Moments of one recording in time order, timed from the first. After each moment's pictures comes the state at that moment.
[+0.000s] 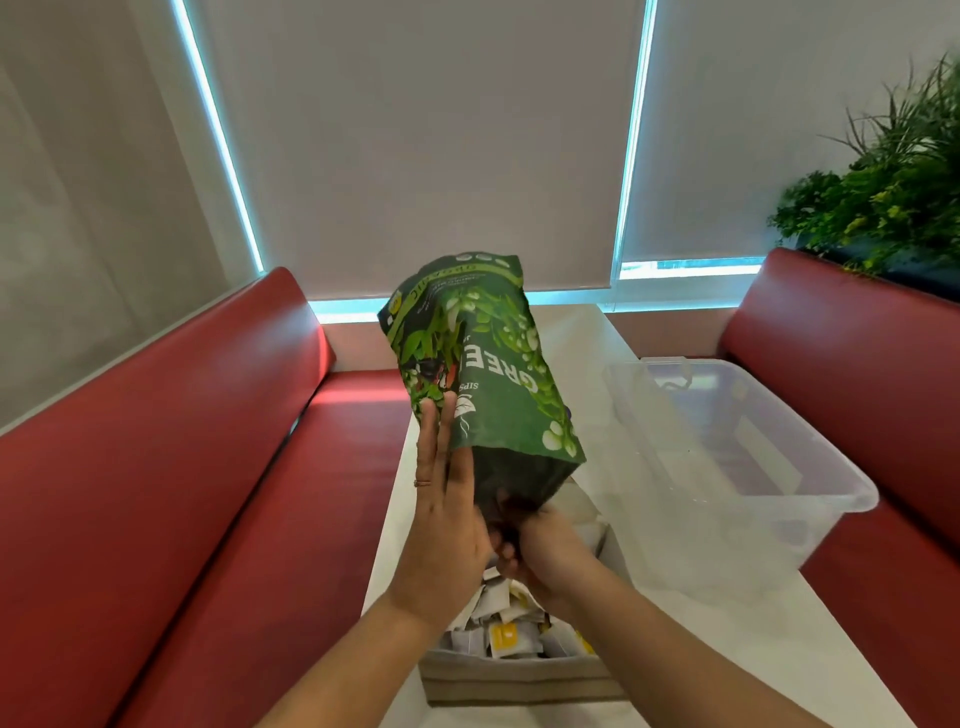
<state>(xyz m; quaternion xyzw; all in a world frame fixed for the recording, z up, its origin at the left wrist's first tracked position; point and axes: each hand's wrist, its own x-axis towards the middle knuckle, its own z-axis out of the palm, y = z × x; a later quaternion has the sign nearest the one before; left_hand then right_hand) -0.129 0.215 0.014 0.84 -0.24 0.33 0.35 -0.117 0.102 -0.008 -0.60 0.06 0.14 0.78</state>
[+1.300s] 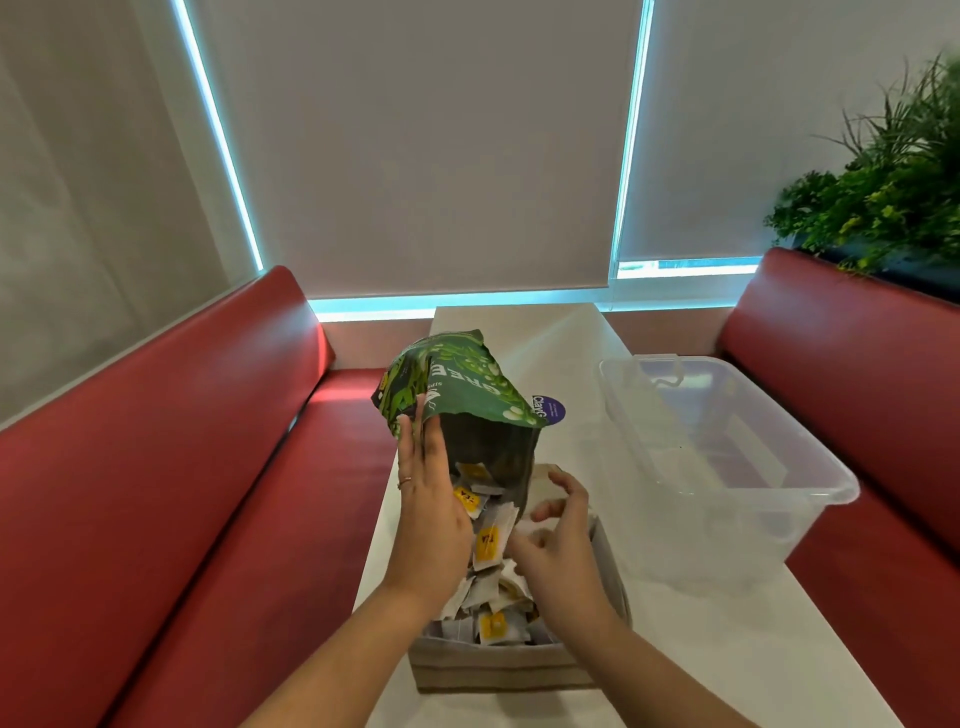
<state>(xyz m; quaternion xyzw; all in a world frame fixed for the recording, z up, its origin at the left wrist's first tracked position) -0.123 0.209 0.000 0.86 -0.14 0.28 0.39 -0.152 0.085 -0.022 -0.75 0.05 -0.10 0.65</state>
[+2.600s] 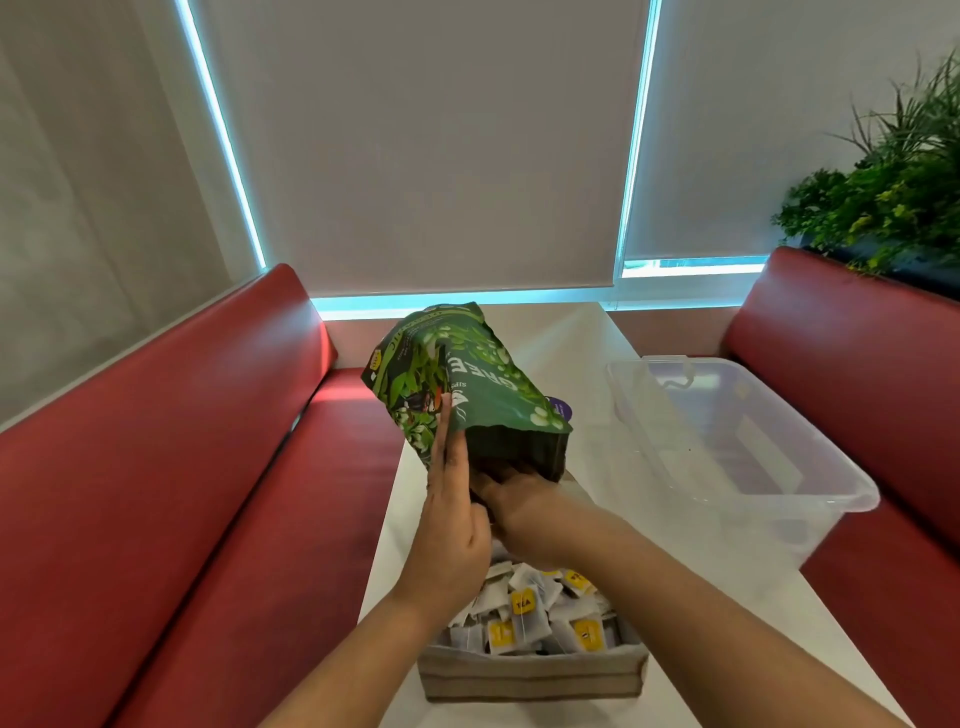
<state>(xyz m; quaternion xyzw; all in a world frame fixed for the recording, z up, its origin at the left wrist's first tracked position) -0.124 0.211 0.001 0.82 -0.20 0.22 0.48 -0.101 0.093 0.028 -0.96 -0.26 0.00 0.03</state>
